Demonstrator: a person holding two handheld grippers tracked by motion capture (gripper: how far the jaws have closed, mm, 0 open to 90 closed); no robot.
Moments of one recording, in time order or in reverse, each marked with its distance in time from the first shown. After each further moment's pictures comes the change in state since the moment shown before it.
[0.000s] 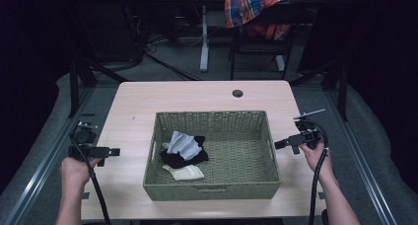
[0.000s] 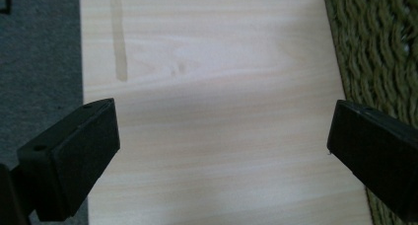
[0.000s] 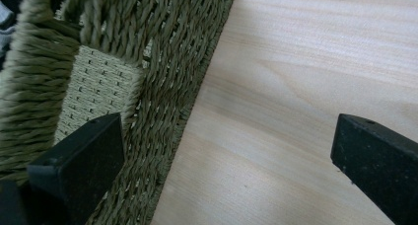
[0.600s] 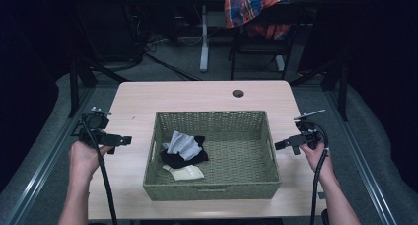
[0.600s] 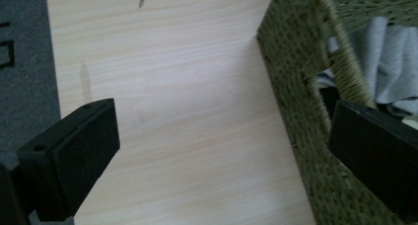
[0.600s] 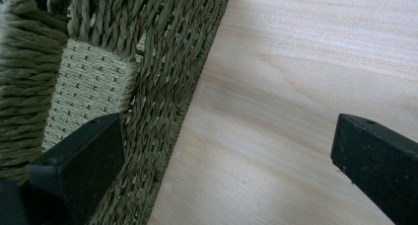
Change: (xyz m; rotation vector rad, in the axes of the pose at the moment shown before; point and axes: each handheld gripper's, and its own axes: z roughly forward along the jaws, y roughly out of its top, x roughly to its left) left arm -0.055 0.038 -0.028 -0.043 -0.010 0.156; right arm -0.002 -0.001 0.000 0.011 -0.004 0.008
